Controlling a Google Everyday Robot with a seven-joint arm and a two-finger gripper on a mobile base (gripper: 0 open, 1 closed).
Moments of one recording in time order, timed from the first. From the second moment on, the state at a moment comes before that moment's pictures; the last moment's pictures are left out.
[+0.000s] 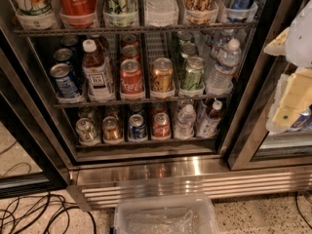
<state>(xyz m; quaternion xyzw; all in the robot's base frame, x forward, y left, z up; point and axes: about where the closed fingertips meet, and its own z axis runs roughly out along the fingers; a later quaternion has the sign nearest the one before) 0.438 -0.217 0.976 -0.60 0.78 -0.03 0.16</state>
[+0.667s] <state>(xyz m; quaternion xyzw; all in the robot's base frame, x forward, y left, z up) 0.435 -0.196 0.974 -0.60 0.78 -0.02 0.19</state>
